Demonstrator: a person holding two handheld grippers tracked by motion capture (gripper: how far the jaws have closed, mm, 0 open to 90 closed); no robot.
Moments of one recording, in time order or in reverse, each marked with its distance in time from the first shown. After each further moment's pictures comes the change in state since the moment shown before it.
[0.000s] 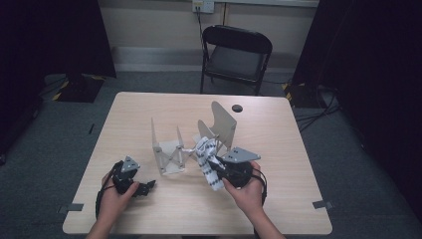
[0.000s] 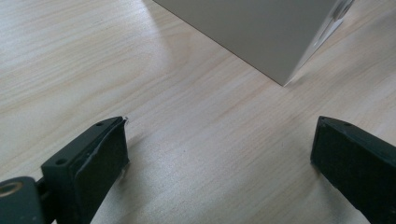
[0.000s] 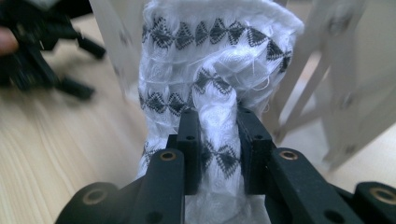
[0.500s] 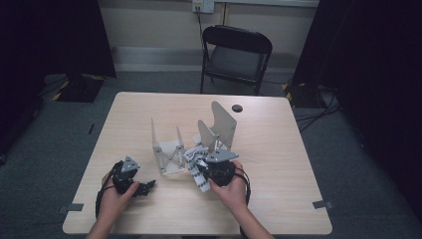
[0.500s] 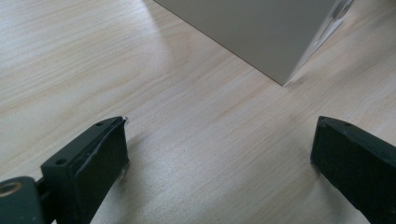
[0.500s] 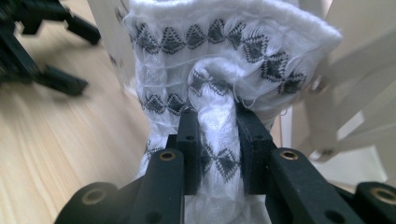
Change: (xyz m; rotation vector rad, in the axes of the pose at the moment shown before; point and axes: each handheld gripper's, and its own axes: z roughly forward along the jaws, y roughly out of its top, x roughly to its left) left arm 0.000 0.000 0.000 0.000 0.000 -0.002; right arm 0.014 -0.015 0.053 0.109 0.019 -0.002
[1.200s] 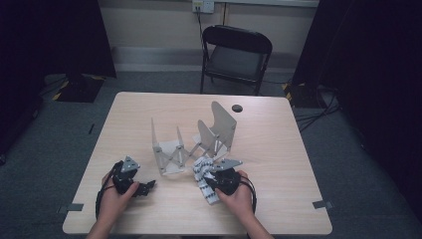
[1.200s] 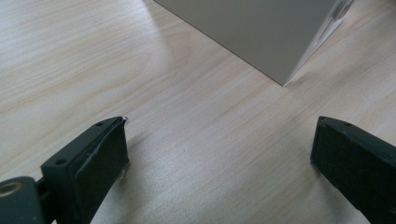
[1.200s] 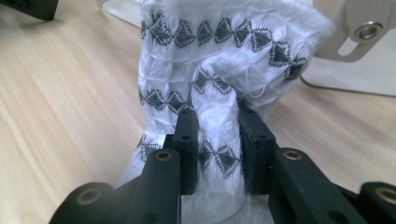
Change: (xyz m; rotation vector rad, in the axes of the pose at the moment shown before) left arm 0.000 0.000 0.000 0.000 0.000 0.000; right arm -0.012 -0.045 0.009 0.135 0.044 0.063
